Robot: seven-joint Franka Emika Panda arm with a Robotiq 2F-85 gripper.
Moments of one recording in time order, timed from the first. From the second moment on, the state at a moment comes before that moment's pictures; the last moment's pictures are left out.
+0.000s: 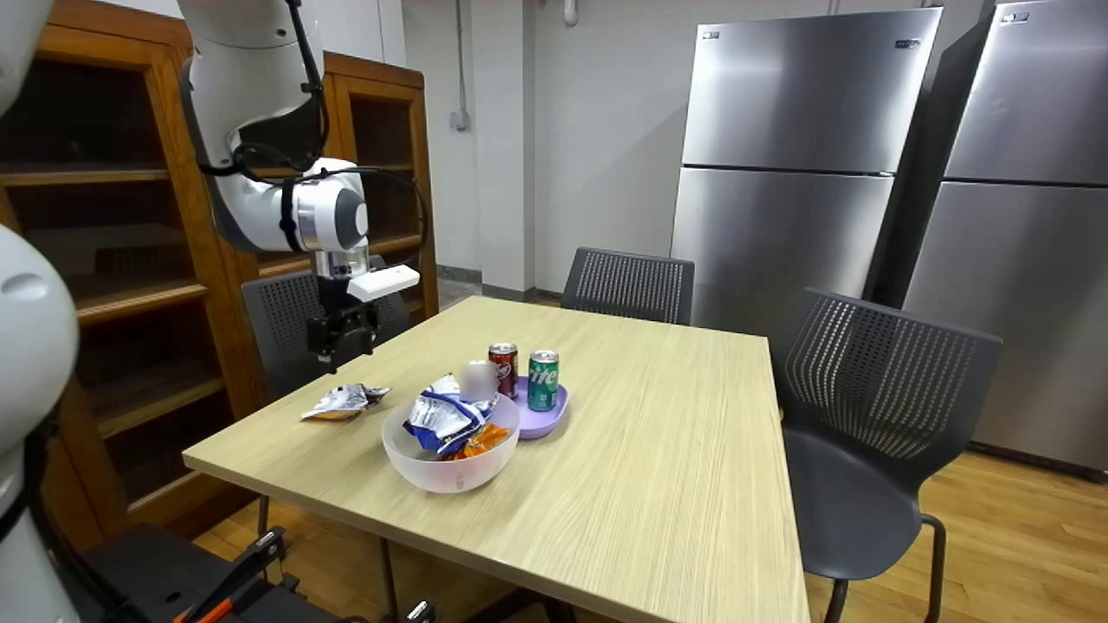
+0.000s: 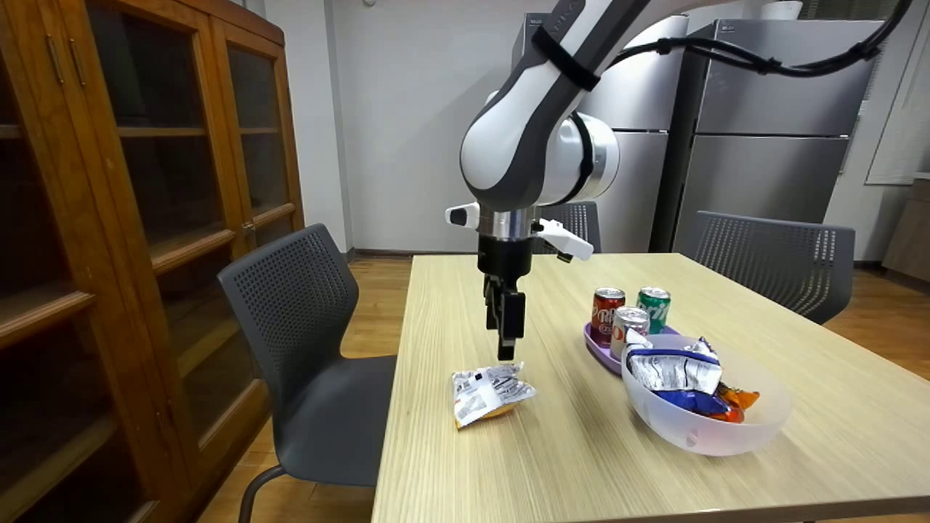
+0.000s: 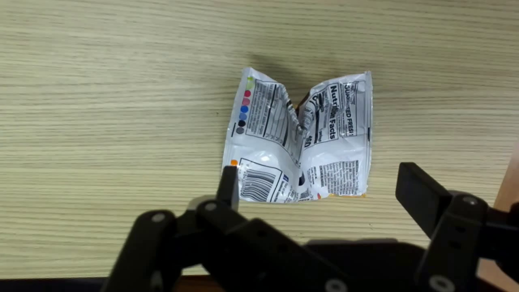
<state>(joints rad) 0.23 0.58 0.26 -1.97 -0.19 2.51 -1.11</state>
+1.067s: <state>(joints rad) 0.24 0.70 0.26 -1.90 -0.19 2.51 -1.07</state>
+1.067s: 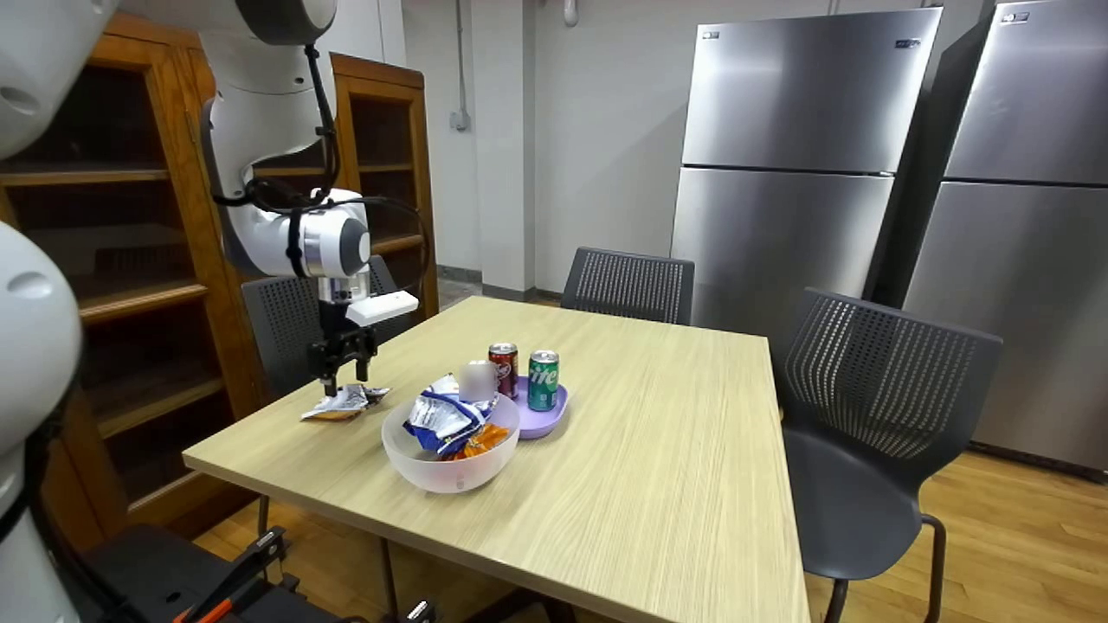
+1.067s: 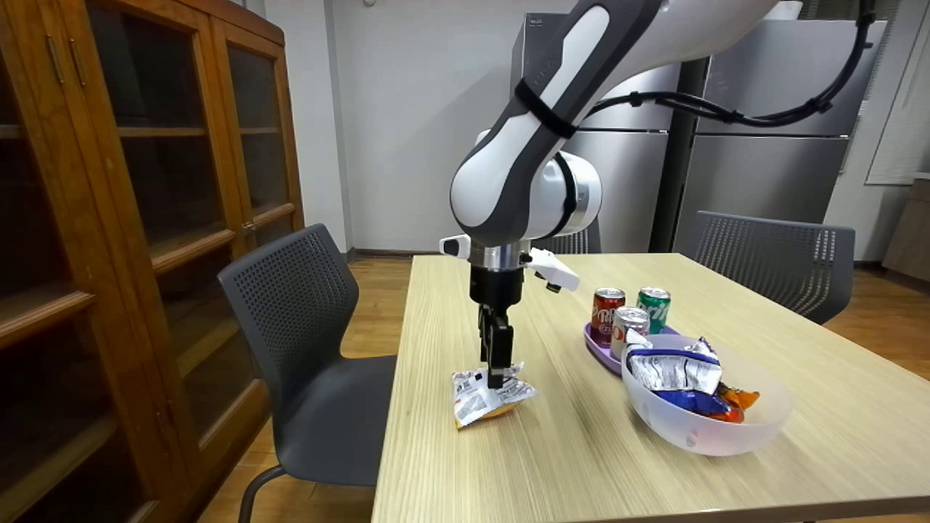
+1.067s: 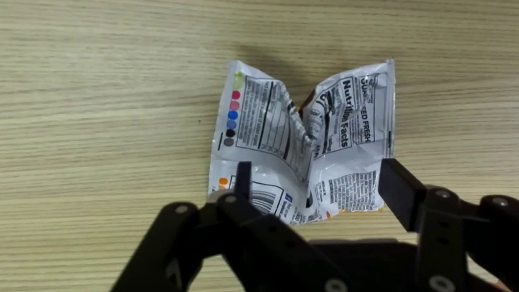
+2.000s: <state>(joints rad) 0.25 0.72 0.26 -1.85 -0.20 2.51 -1.06</state>
